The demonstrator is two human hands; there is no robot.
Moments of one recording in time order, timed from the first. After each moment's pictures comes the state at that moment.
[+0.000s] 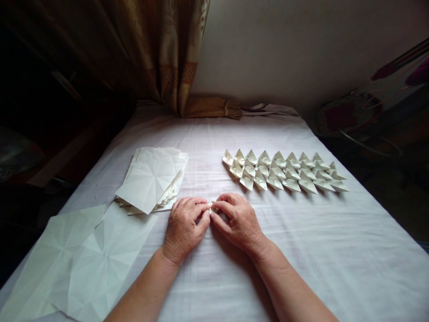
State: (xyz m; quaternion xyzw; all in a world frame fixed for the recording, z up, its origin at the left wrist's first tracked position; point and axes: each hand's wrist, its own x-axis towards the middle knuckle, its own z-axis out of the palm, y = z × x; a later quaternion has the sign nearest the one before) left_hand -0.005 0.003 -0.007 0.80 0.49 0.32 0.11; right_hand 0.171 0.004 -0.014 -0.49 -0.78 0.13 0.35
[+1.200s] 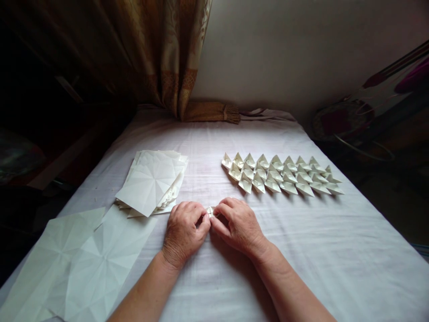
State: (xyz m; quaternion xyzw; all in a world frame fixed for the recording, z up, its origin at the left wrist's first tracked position) left_hand -0.001 0.001 -0.003 0.80 0.52 0.27 0.07; right_hand 0.171 0.002 -0.003 -0.53 -0.80 0.12 0.26
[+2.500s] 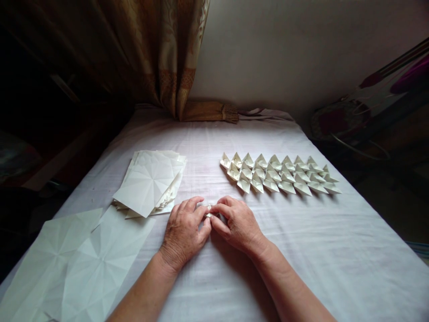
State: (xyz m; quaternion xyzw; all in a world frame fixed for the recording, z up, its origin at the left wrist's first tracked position) left_hand 0.000 0.000 0.001 0.83 0.51 0.22 0.07; right_hand 0.172 0.004 -0.002 -0.54 -0.78 0.17 0.26
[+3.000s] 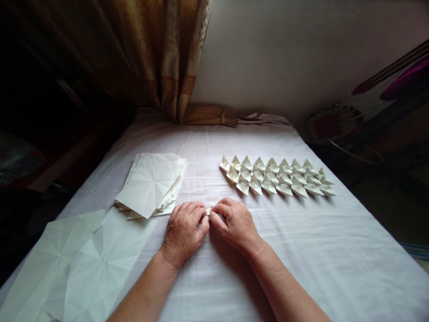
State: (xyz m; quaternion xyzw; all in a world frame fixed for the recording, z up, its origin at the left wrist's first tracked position) left_hand -0.005 0.004 -0.005 0.82 0.49 0.27 0.08; right_hand 0.164 0.007 0.001 -0.57 -0.76 0.15 0.27
